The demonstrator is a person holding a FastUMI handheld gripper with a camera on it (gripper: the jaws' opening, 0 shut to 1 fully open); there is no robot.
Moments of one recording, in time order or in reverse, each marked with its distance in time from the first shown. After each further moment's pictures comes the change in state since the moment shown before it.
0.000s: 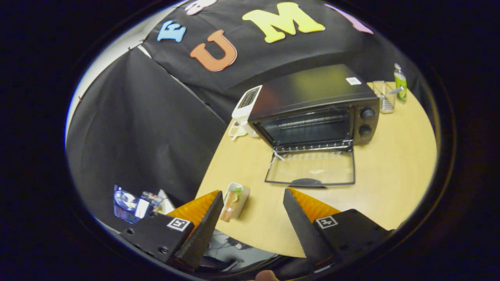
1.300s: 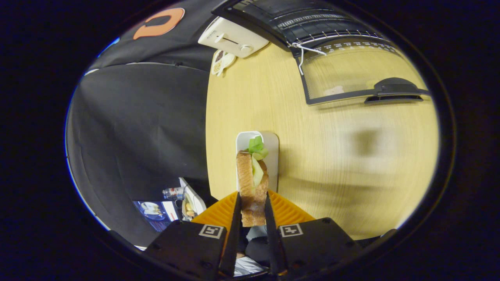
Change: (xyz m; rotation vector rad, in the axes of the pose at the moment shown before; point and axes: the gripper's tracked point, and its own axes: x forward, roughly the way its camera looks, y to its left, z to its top) arm 0.176 0.036 -0.125 0.311 0.402 0.036
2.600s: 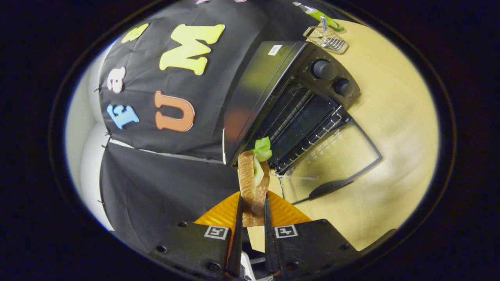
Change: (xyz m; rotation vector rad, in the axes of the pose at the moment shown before) arm -0.193 -0.054 0.165 0.240 -0.656 0.291
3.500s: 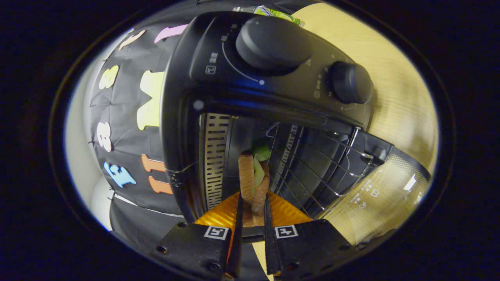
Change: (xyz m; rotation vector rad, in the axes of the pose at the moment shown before) arm 0.128 -0.046 0.102 0.219 -0.391 0.086
